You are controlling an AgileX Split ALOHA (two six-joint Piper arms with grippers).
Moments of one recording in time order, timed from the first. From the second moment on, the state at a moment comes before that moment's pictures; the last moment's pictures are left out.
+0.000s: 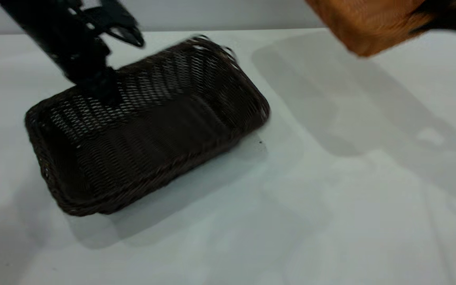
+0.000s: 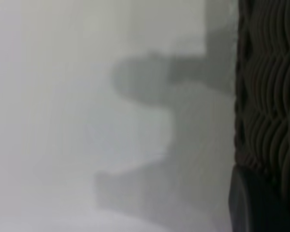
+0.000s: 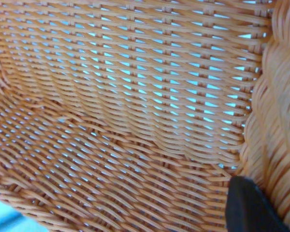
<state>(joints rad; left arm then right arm) -0.24 2.27 -1.33 -0.30 0.27 1.12 -0.10 1.77 -0.81 1.58 0.56 -0.56</state>
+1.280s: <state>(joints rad) -0.47 2.18 -1.35 -0.30 0.14 1.39 -0.23 1.77 -1.10 1.25 1.05 -0.53</state>
